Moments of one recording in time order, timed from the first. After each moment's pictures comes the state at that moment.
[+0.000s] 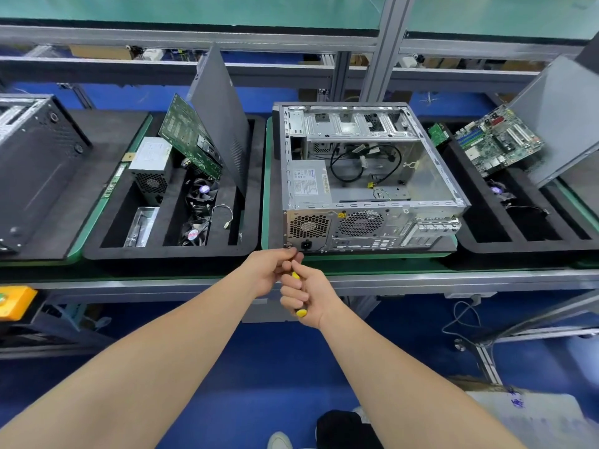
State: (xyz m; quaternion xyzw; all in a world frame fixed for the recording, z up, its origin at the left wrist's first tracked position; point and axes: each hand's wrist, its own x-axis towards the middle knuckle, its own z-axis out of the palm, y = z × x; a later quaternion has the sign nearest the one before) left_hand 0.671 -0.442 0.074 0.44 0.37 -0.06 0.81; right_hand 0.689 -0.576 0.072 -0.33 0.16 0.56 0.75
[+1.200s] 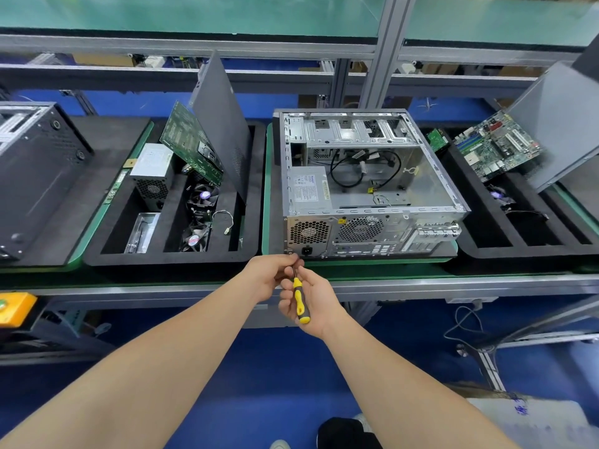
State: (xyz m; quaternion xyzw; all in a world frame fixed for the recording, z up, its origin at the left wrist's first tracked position) left_hand 0.671 -0.445 0.081 0.49 0.40 -0.08 0.77; right_hand 0.687 -0.579 0.066 -0.37 0.15 0.53 0.75
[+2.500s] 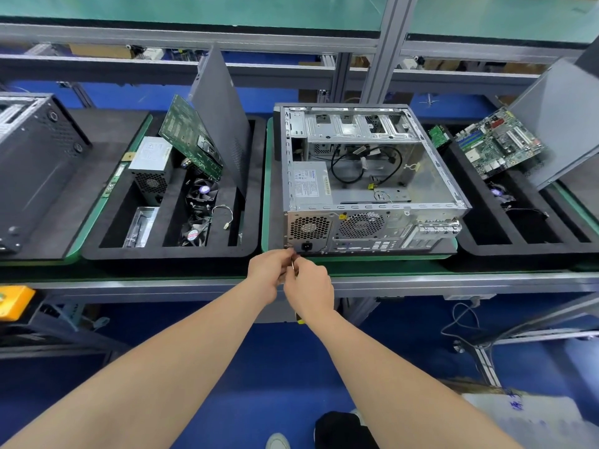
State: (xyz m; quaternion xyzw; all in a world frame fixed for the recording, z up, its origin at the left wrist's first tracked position) left_hand 0.676 -0.460 0.065 0.46 0.47 0.04 0.75; right_hand 0.685 -0.563 0.060 -0.93 -0.17 0.08 0.30
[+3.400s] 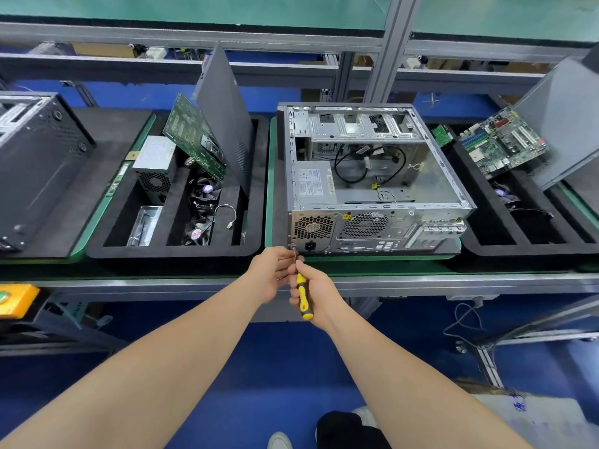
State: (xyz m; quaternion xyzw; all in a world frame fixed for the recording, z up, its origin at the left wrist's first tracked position) left_hand 0.671 -0.448 0.065 0.43 0.42 -0.01 0.80; right_hand 0.691 -0.575 0.064 -0.51 0.12 0.47 0.71
